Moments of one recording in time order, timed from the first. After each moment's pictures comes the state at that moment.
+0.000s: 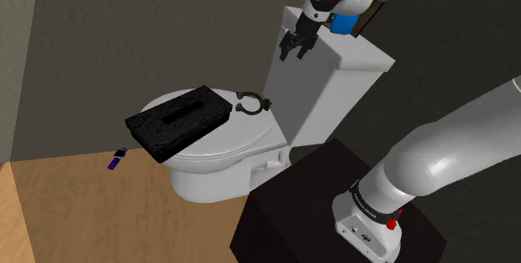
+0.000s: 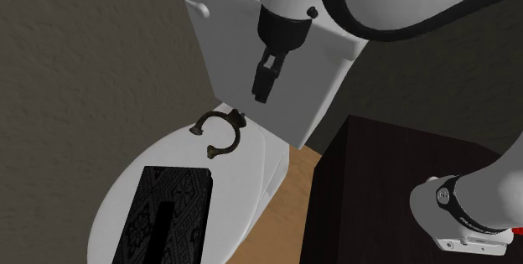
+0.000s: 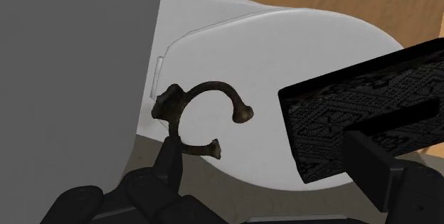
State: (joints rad) arm -0.05 -0.25 -0.09 -2.32 0.06 2.20 -0.12
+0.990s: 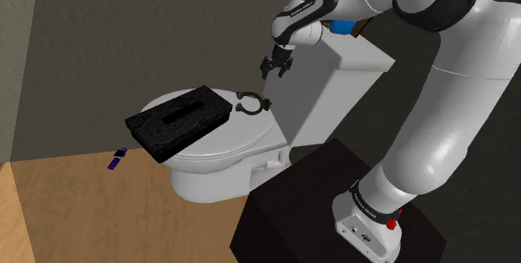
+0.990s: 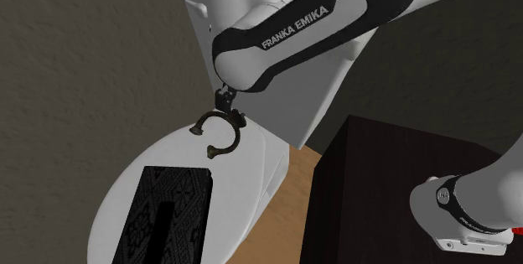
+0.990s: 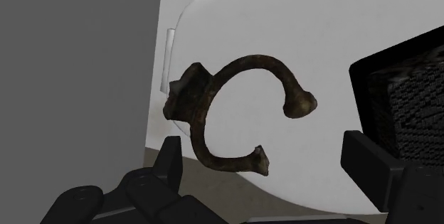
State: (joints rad) arm -0.08 0.31 -0.11 -2.04 0.12 2.42 -0.14
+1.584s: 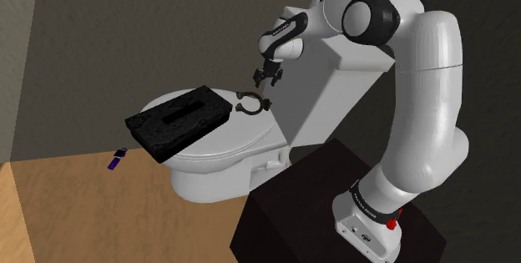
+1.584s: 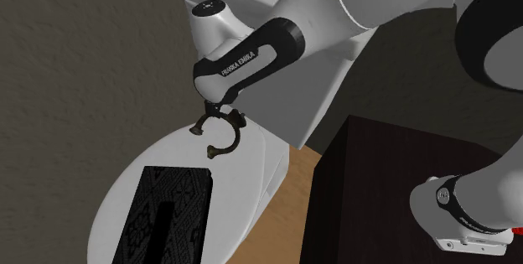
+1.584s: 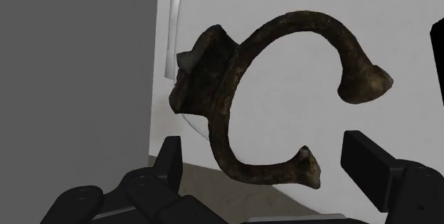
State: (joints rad) arm -0.11 0.66 -0.11 -1.75 0.15 2.44 -0.12
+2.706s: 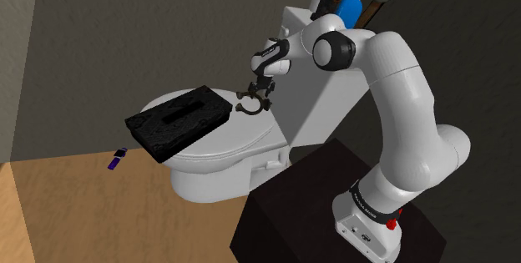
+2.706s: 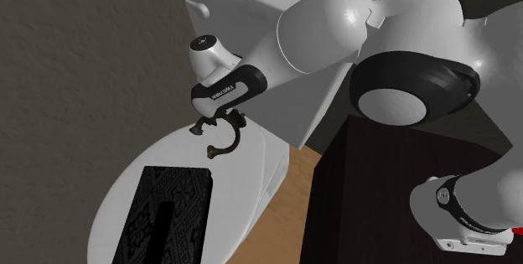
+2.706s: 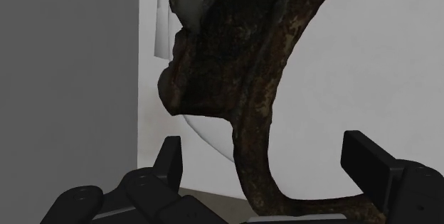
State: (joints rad) arm -0.15 1.02 -0.10 -1.40 0.16 2.43 -0.10
